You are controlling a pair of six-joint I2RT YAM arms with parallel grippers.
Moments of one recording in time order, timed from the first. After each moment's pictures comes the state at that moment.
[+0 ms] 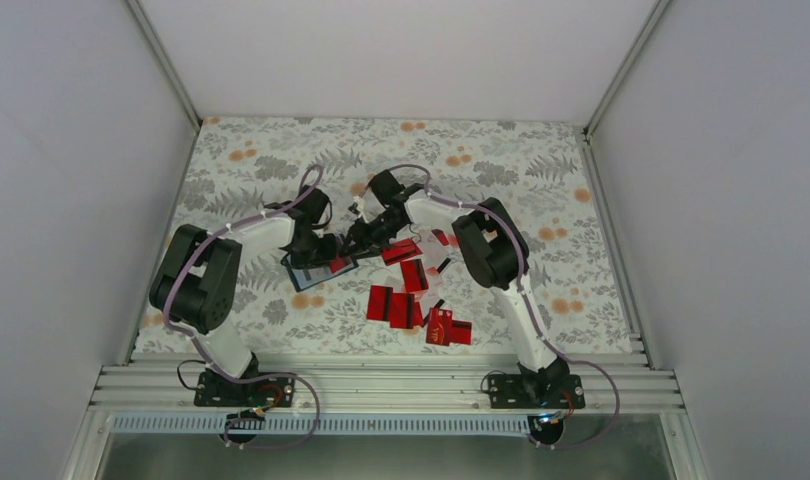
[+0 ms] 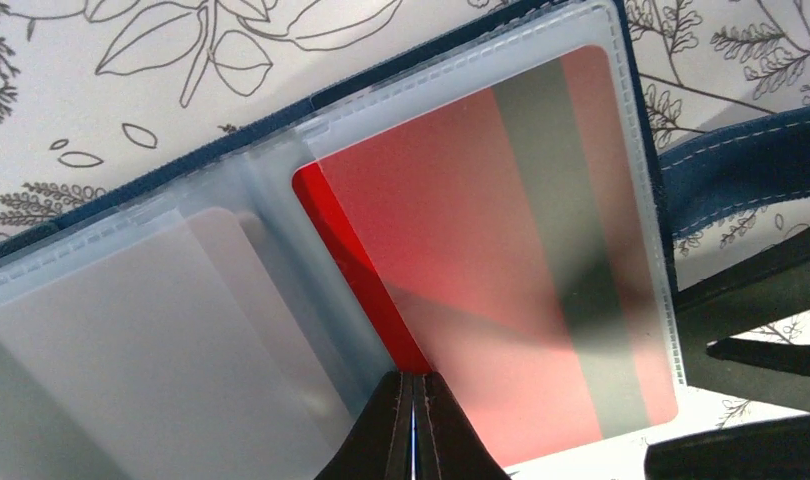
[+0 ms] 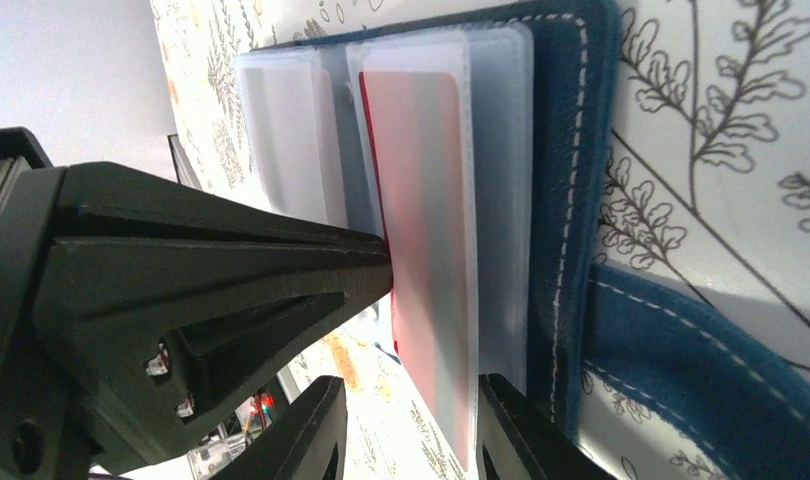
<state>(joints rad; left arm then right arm) -0.37 1.71 0.97 -0.62 0.16 -0.48 0.68 2.36 1.73 -0.60 -0.93 0.43</state>
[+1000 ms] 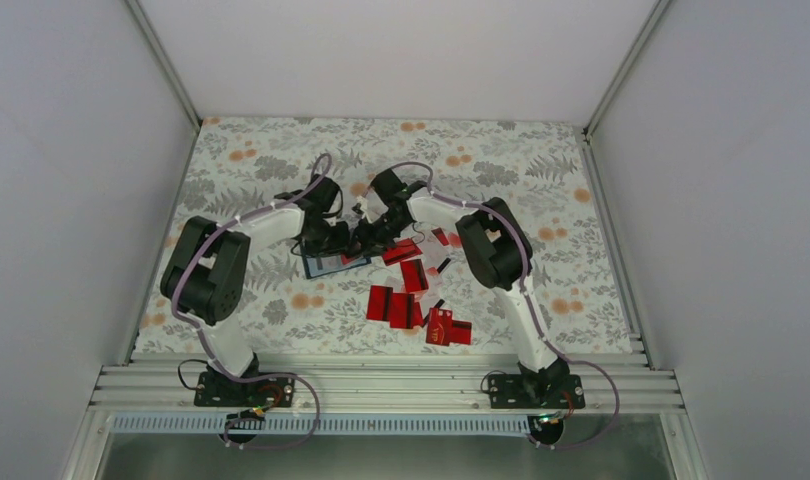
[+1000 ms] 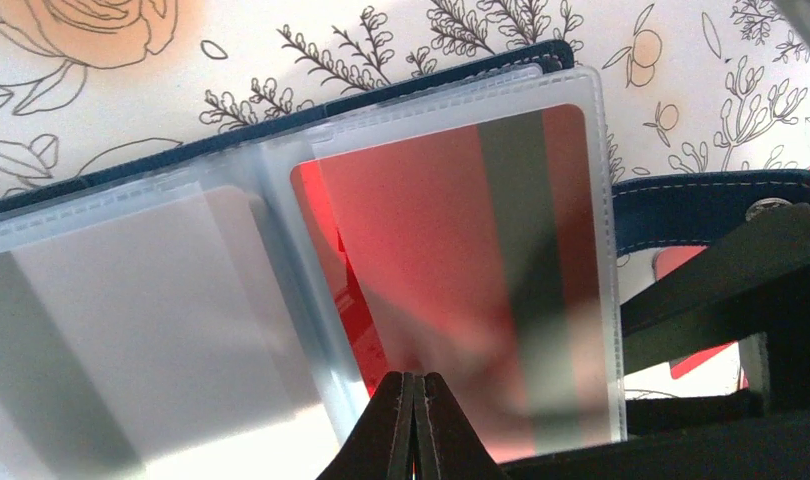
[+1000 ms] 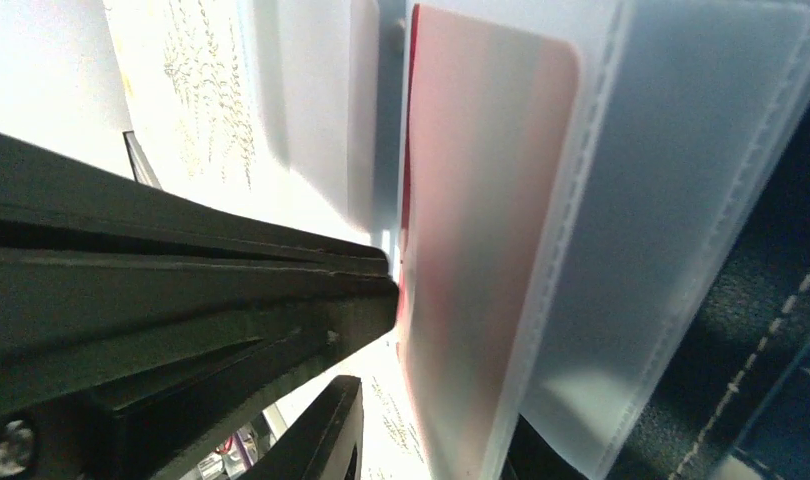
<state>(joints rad) -0.41 1.78 1.09 -0.60 0.24 -0.52 0.66 2.34 1.73 -0.67 -0.87 0.37</state>
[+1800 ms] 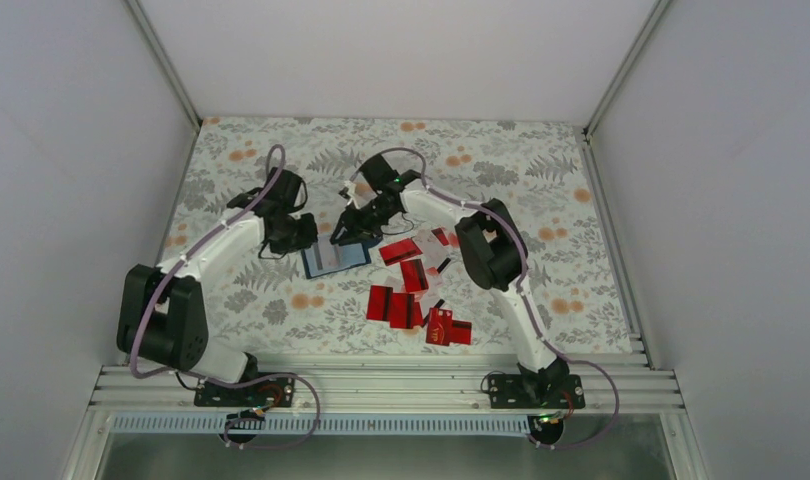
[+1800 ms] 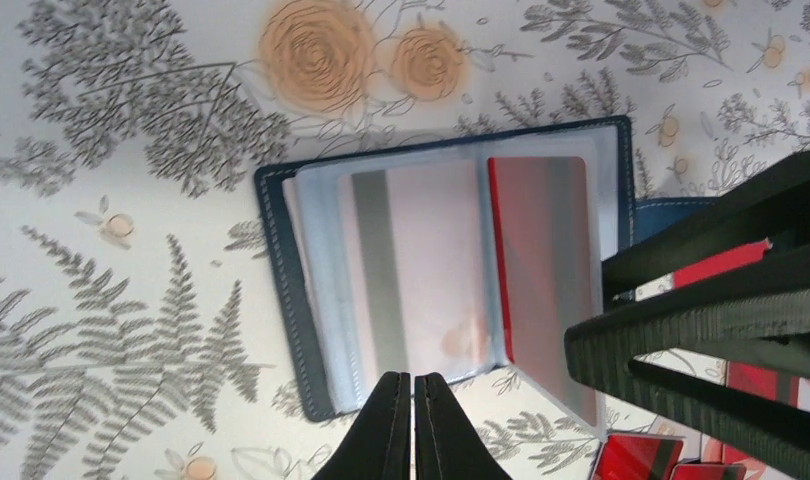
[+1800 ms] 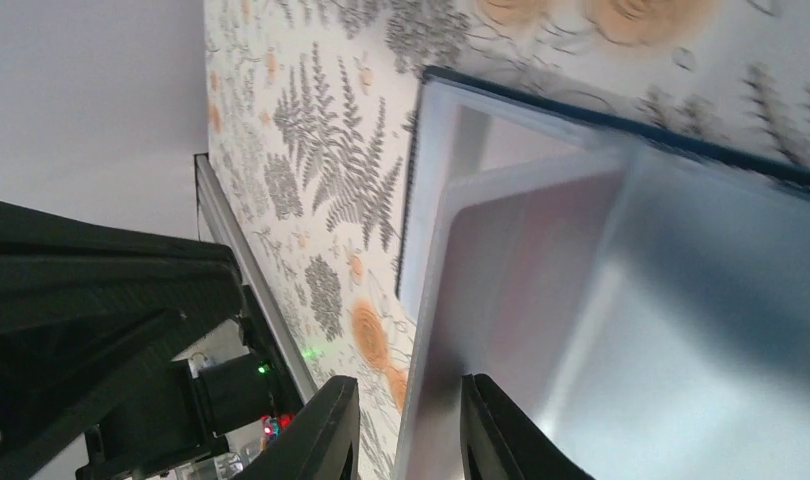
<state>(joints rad) -0.29 1.49 1.03 -0.75 0.13 -0.52 0.69 2.35 1.87 -0.68 -0.88 0.42</state>
